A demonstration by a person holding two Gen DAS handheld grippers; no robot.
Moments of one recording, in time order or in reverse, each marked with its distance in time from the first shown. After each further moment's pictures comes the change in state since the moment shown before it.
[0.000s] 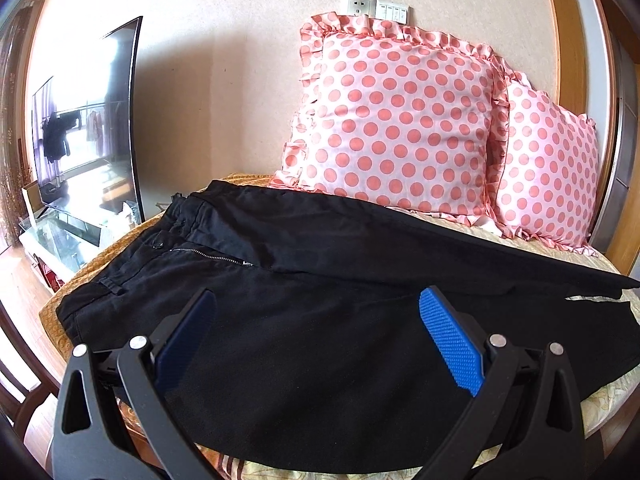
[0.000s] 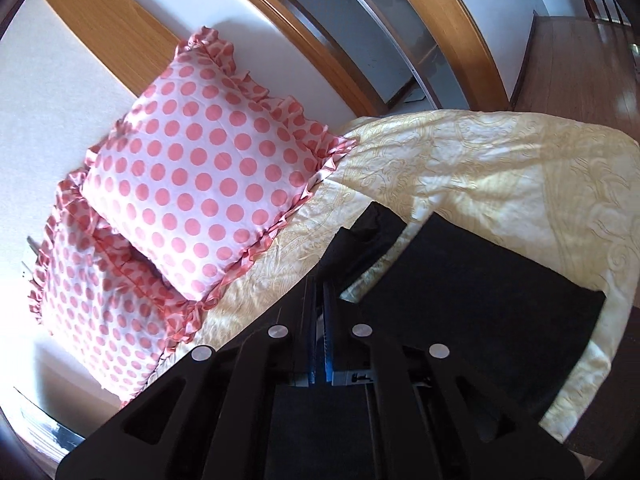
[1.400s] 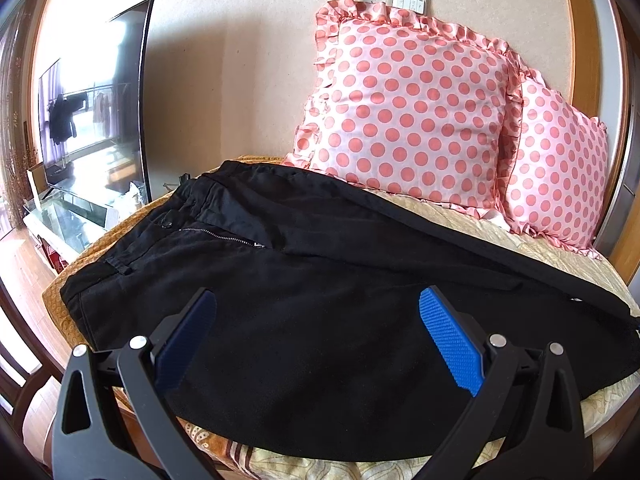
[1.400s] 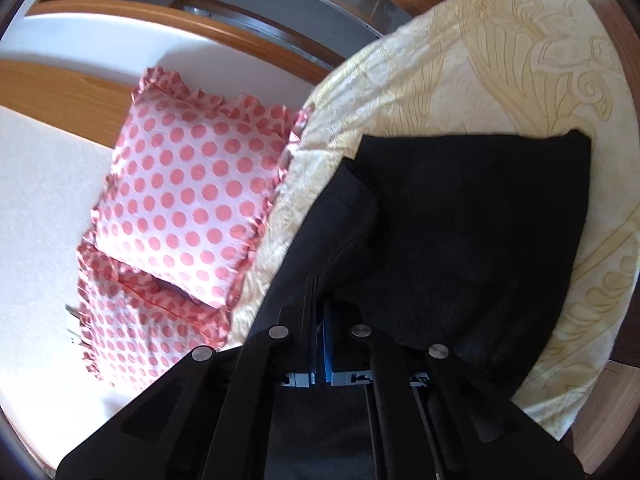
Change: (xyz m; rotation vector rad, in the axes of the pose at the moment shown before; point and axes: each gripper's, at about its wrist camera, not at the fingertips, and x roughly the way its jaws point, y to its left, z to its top) left arm 0.007 0.011 -0.001 -0.037 0.060 0.020; right arm 0.001 -0.066 -0.035 0.339 0.022 0.134
